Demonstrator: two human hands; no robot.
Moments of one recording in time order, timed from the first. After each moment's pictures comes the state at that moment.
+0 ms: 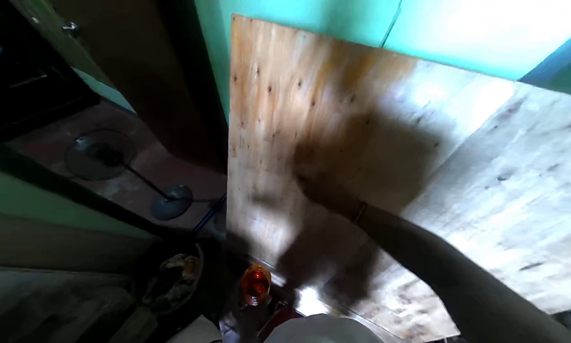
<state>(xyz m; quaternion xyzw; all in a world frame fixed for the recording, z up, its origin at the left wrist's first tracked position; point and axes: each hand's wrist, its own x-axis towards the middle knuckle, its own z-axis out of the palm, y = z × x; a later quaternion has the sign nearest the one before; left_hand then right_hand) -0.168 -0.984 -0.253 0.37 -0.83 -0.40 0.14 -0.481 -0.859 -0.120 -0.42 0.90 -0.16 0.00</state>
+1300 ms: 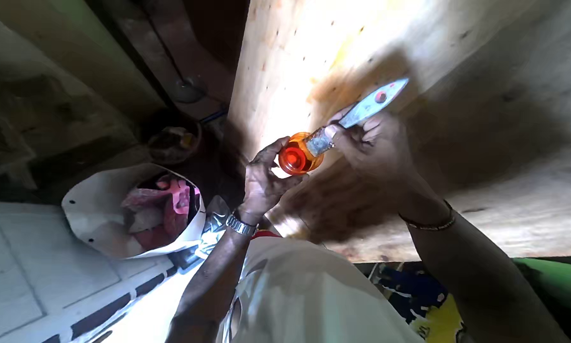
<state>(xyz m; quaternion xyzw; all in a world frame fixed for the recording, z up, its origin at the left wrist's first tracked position) -0.146 -0.822 -0.200 0.15 -0.79 -0.50 0.31 -0.288 -0.665 -0.067 -0.49 0.75 -0.44 0.06</state>
